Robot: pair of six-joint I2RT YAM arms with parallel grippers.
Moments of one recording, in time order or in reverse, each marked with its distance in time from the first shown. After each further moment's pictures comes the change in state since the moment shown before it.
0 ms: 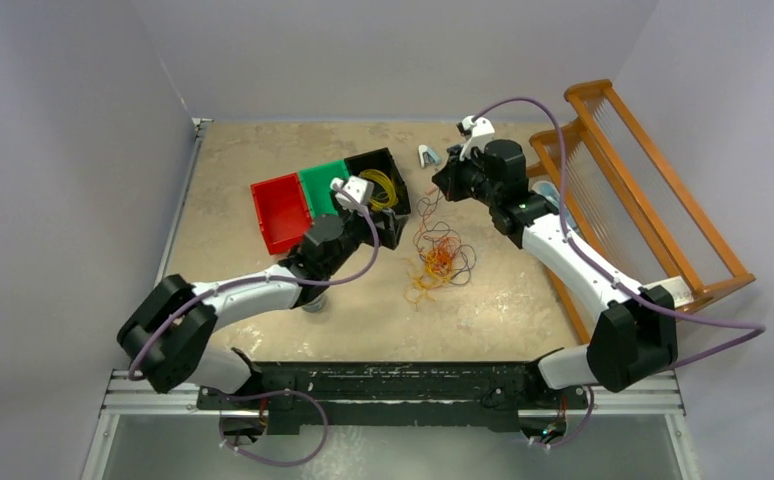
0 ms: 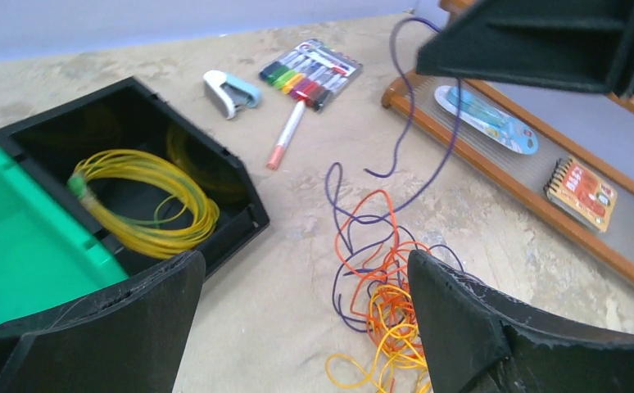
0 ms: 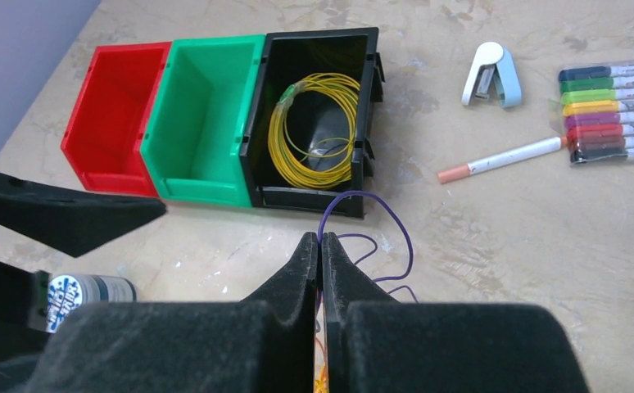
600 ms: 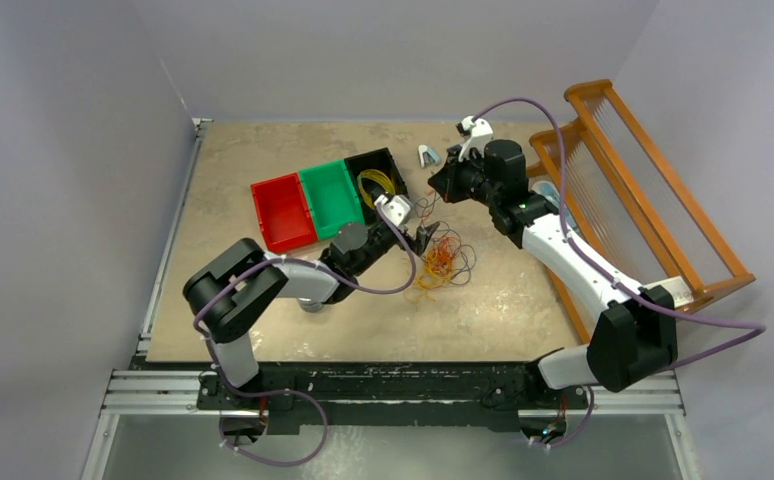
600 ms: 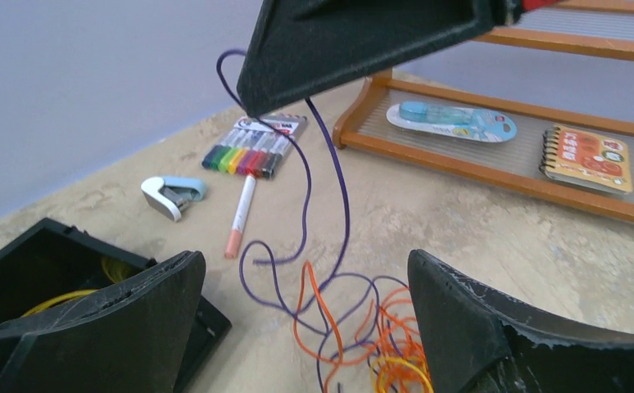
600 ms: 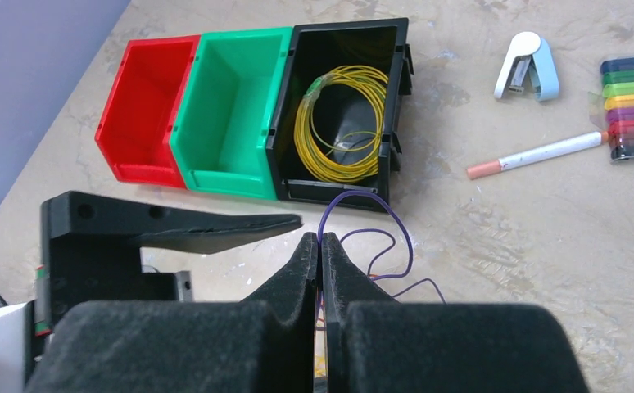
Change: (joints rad) left arm -0.077 0.364 0.045 0.512 0.164 0.328; right arm 0.000 0.000 0.000 -0.001 -0.056 0.039
